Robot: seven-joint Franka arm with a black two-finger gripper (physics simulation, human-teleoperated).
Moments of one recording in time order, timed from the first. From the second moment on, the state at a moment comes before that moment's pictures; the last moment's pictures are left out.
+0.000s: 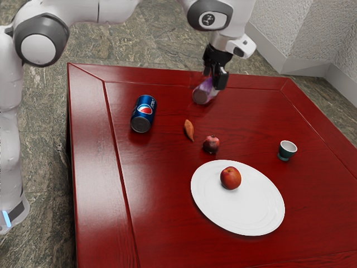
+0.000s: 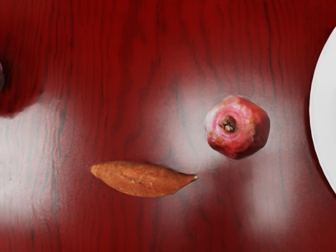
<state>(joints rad) 0.17 0.13 -0.18 -1.39 0.19 1.59 0.00</state>
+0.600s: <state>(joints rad) 0.18 0.16 -0.24 -1.34 0.28 1.64 0.00</state>
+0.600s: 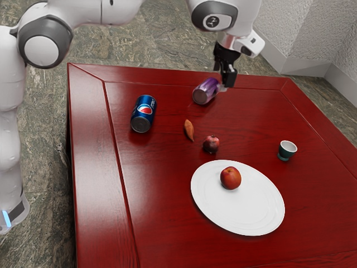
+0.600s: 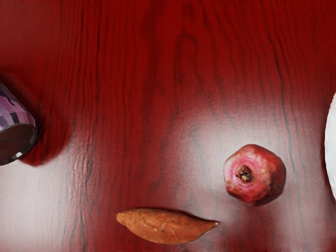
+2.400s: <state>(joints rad) -0.10 0.45 -0.20 -1.35 0.14 1.78 0.23</state>
